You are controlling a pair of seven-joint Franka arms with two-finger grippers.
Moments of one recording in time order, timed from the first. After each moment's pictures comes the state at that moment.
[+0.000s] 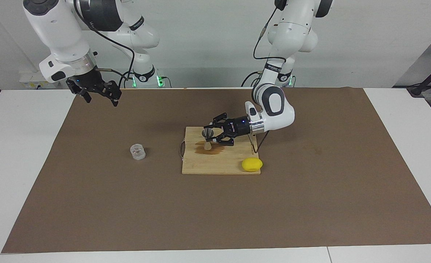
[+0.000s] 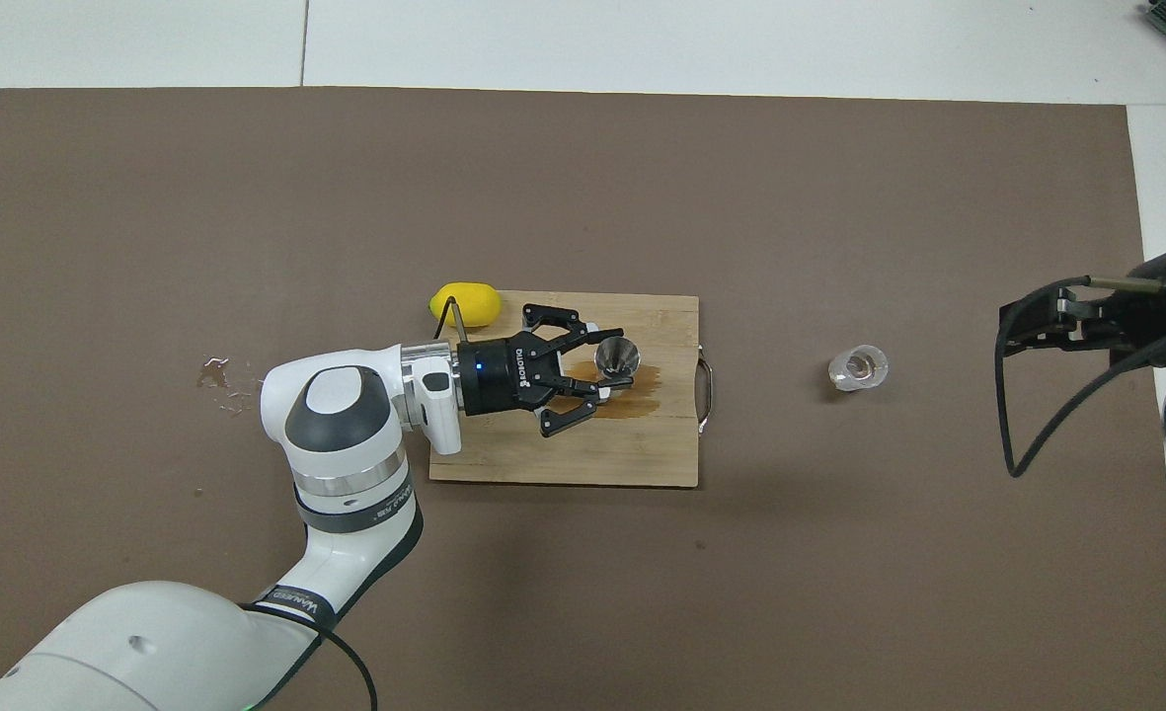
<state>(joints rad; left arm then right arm) -0.52 0.33 0.01 -2.08 -1.97 2.05 2.31 -0.02 -0.03 0.05 -1.67 -0.03 1.57 0.20</state>
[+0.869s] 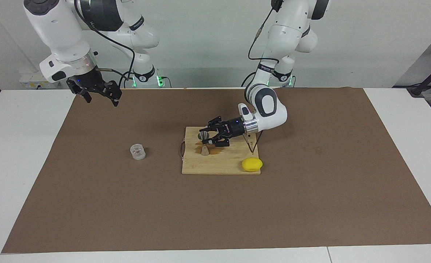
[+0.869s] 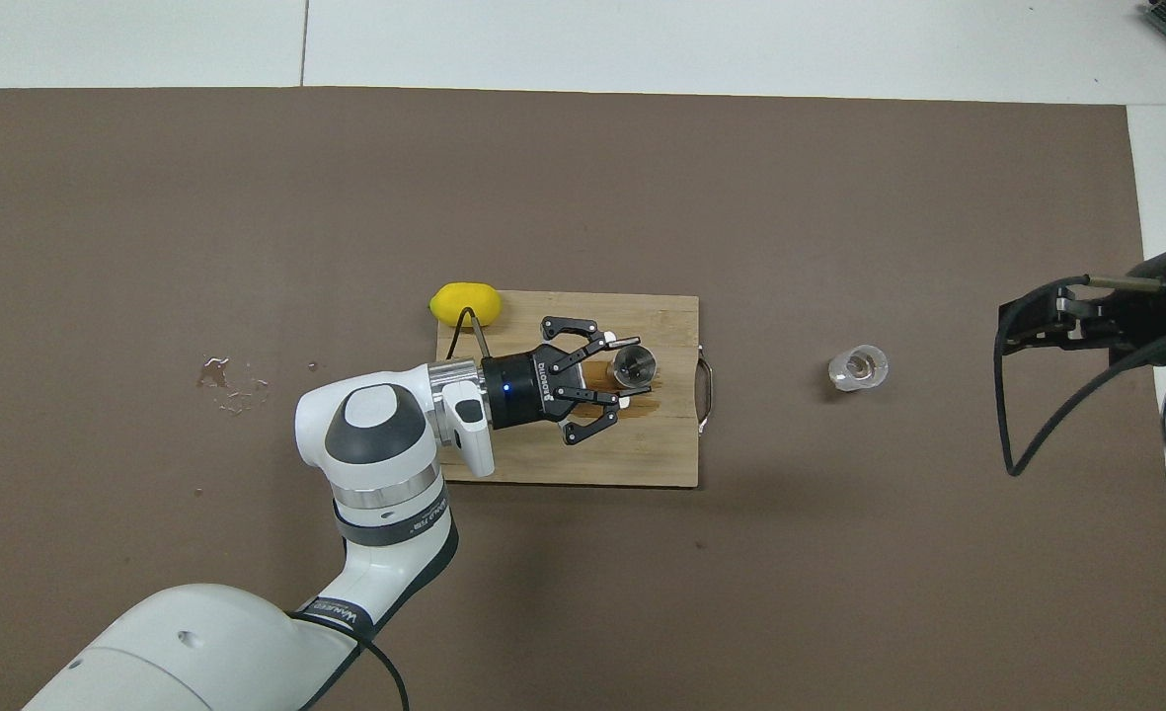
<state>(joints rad) -0.56 0.35 0.01 -2.09 -2.05 2.11 2.54 -0.02 -0.03 0.05 -1.67 -0.03 1.58 0.21</state>
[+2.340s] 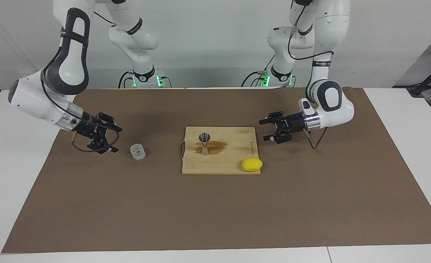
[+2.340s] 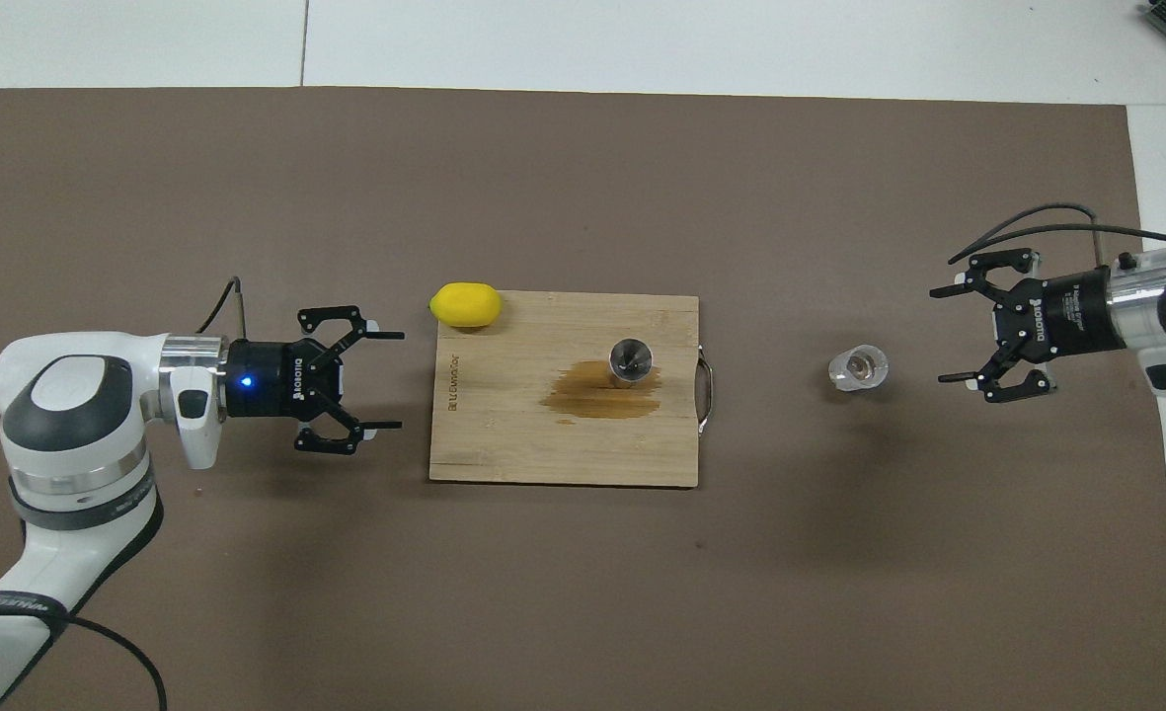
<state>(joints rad) -0.05 0.17 0.05 -2.21 -1.31 1.76 2.56 -0.27 0.20 0.04 -1.93 0.66 1.89 1.08</state>
